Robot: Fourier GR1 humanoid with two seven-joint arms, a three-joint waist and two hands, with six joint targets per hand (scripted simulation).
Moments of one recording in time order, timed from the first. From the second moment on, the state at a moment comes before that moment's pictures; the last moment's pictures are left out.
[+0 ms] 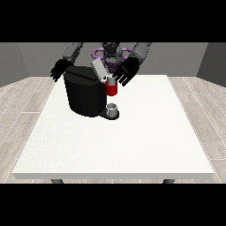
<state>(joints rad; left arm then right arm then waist) -1.17 0.43 0.10 -0.61 -0.65 -0.14 -0.12 -0.32 -0.04 -0.06 -1.38 -0.04 -0.15 -0.07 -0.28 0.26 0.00</state>
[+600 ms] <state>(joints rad) -1.17 0.43 0.11 -0.60 -0.66 -0.14 -0.12 -0.32 -0.04 -0.07 -1.37 -0.04 -0.16 -0.07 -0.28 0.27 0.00</state>
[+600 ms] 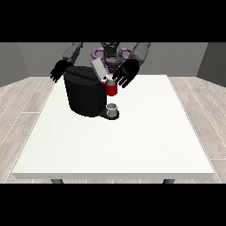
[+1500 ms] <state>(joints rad) -1.16 0.44 0.05 -0.61 -0.73 -0.18 -0.18 -0.32 -0.04 -0.07 -1.36 -0.04 -0.17 -0.08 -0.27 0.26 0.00</state>
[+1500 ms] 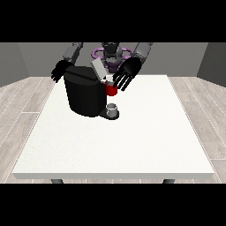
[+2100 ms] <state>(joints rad) -1.17 0.44 0.05 -0.62 -0.75 -0.21 -0.17 -0.32 -0.05 -0.09 -1.32 -0.04 -0.18 -0.08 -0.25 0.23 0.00</state>
